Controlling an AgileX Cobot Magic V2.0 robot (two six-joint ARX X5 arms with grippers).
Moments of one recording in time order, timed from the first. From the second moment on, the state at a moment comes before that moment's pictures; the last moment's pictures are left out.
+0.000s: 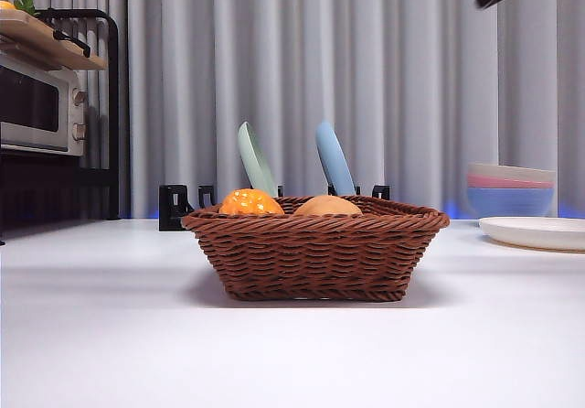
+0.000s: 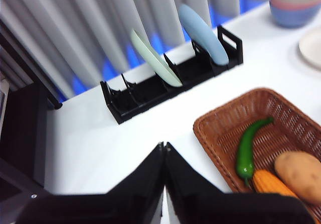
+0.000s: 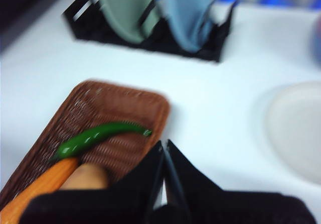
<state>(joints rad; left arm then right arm) -0.70 0.99 1.26 -0.65 -0.47 0.08 0.28 1.12 1.16 -0.53 -0.10 0.01</state>
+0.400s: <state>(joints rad) -0.70 0.56 0.65 -0.37 -0.42 0.15 0.39 0.74 0.74 -0.31 0.05 0.00</state>
